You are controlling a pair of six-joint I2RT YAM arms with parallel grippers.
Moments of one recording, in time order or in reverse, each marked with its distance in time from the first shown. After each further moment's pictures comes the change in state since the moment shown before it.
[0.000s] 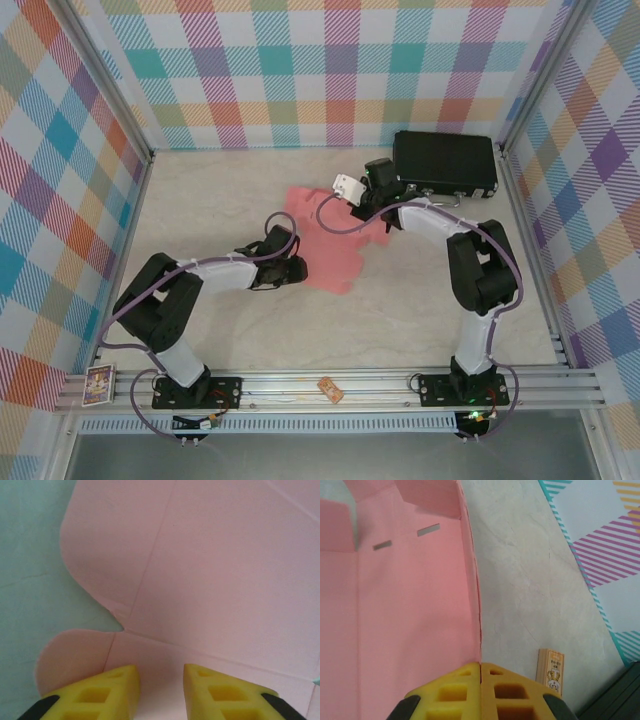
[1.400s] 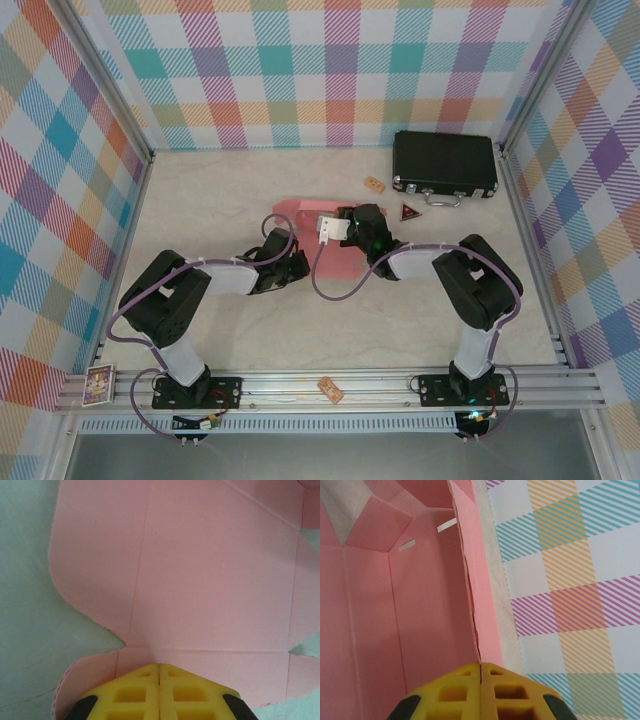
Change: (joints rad) left arm 0.000 0.038 -0.075 0.252 0.030 -0.145; right arm 0.182 -0.077 -0.455 0.729 0.234 -0.311
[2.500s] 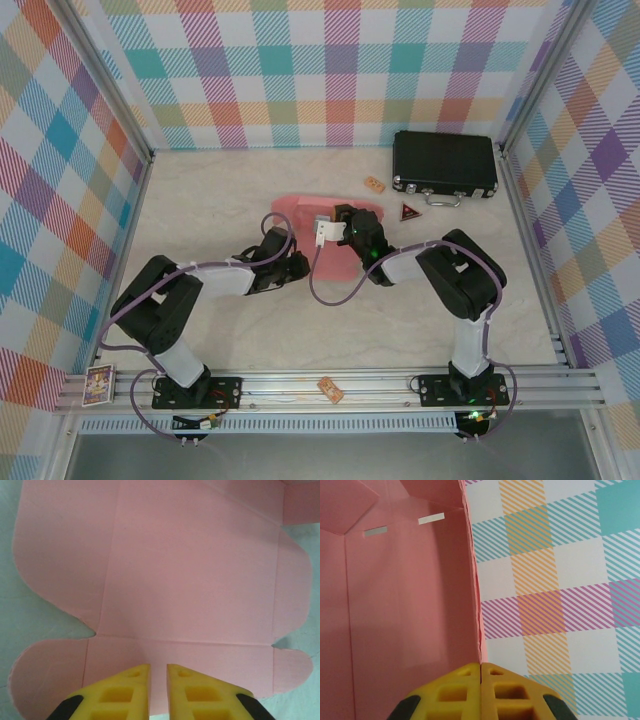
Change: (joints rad) left arm 0.000 -0.052 0.000 -0.064 0.005 0.056; right arm 0.019 0.104 -0.019 0.262 0.085 -0.130
